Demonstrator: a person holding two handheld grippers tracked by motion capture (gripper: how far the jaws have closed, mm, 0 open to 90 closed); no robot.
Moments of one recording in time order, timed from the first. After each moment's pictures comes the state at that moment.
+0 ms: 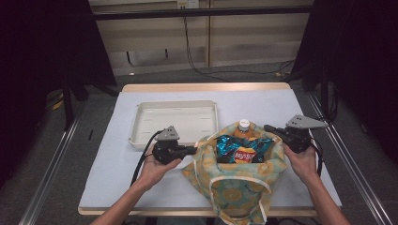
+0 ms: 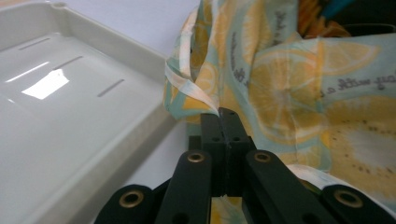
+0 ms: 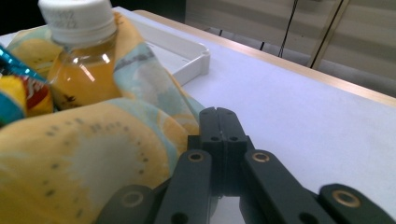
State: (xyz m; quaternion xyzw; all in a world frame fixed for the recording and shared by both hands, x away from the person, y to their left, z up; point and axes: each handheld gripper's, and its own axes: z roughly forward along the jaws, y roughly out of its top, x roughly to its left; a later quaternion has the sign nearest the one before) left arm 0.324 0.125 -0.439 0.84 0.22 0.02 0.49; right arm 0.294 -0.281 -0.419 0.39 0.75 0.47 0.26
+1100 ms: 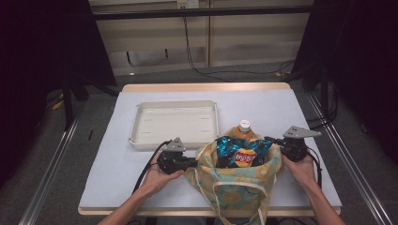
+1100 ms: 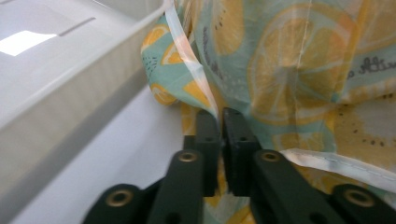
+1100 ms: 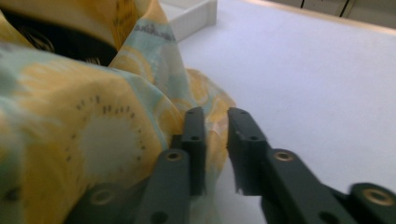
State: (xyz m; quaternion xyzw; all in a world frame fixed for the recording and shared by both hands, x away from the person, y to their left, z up) left arm 0.319 0.119 -0.473 0.87 0.22 0.01 0.44; right arm 0.294 -0.292 -0.466 0.41 0.76 0.46 0.21
